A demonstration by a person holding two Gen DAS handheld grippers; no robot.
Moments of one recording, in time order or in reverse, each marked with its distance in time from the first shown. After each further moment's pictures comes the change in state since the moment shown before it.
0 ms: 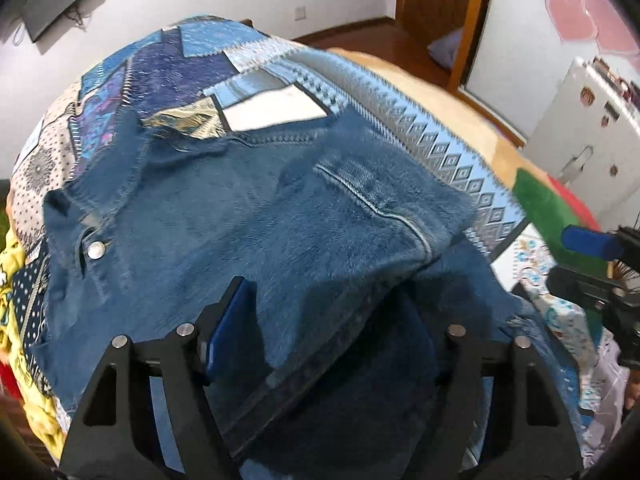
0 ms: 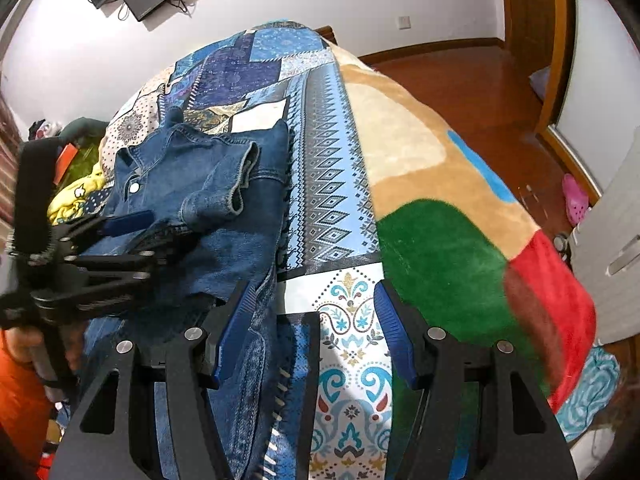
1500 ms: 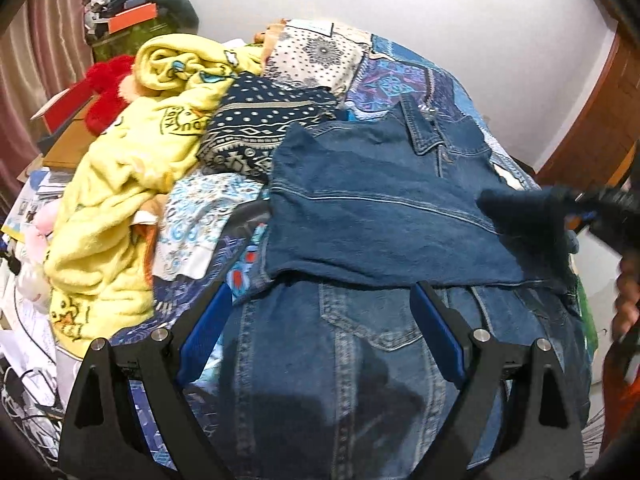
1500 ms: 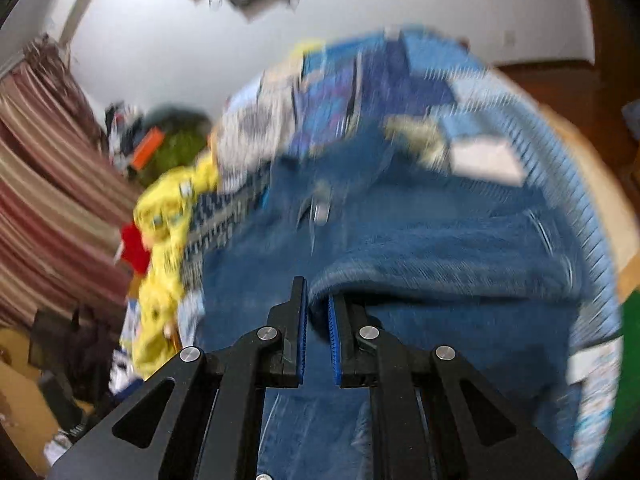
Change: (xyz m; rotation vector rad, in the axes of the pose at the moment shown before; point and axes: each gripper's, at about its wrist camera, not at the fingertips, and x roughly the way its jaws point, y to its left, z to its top) left arm -0.169 0.199 -0.274 -0.762 -0.210 0.173; right arm 0.042 0.196 0.027 -0.108 0.040 0.277
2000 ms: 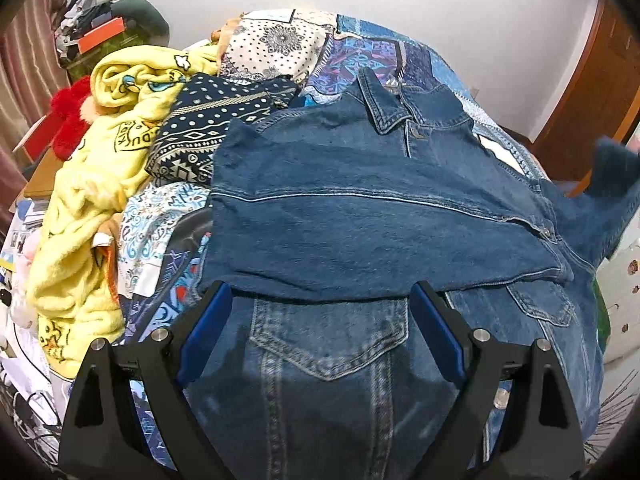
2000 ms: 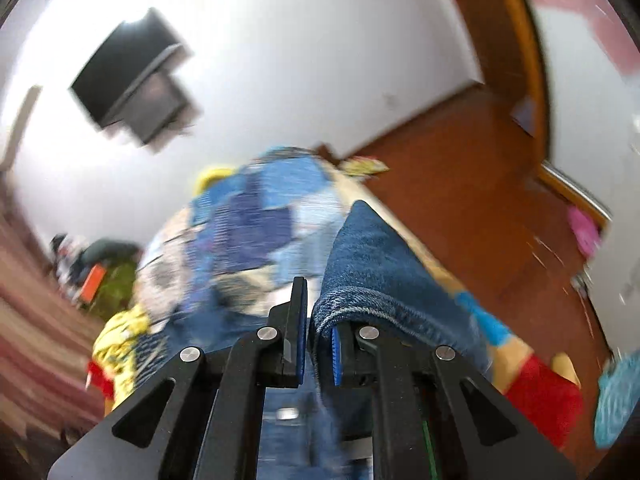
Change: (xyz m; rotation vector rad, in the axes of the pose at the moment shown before) left arm 0.032 -0.059 0.008 0.102 0.038 -0.004; right arm -0.198 -0.118 0.063 0.212 -0.402 -0.182
